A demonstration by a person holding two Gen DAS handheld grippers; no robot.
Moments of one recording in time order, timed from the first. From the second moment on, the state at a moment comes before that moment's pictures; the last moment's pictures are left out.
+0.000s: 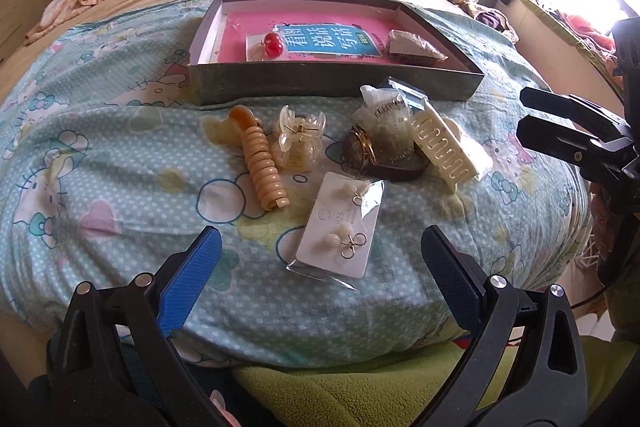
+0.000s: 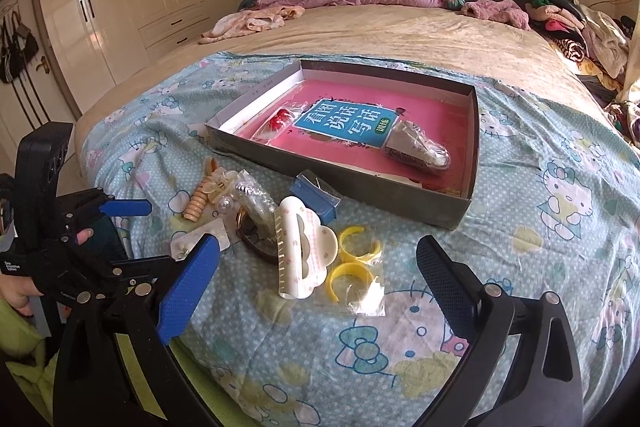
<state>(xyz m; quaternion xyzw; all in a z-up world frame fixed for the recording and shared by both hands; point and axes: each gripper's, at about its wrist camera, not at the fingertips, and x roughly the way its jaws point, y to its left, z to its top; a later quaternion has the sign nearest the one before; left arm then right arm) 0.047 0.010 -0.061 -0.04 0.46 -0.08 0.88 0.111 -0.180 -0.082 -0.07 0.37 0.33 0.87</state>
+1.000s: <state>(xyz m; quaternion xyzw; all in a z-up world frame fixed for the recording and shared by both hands) 0.067 0.001 -0.088 -0.06 0.49 -0.11 0.86 0.142 -0.129 -0.134 -0.13 0.40 0.38 0.83</state>
